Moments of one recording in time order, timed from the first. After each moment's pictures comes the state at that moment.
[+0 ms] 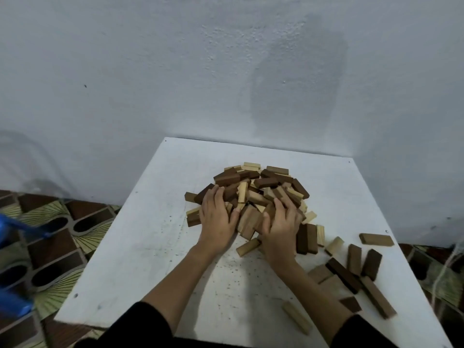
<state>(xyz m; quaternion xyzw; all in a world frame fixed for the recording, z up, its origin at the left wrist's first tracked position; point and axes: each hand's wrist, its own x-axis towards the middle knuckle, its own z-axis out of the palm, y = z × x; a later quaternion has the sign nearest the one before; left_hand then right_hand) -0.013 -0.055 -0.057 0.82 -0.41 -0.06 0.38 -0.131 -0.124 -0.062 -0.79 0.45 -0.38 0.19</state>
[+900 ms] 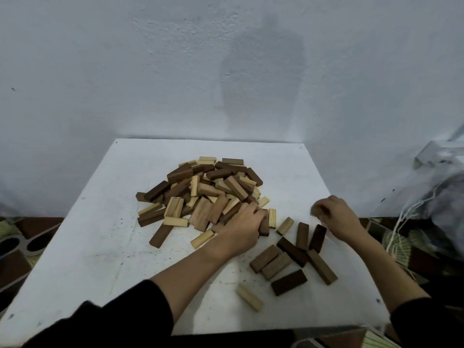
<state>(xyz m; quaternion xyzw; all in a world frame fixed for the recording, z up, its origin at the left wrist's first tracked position) -0.124 -0.112 -0.032 0.67 -0.71 -0.16 0.17 -0.344 -0.270 -0.044 -0.87 0.47 -0.11 0.13</state>
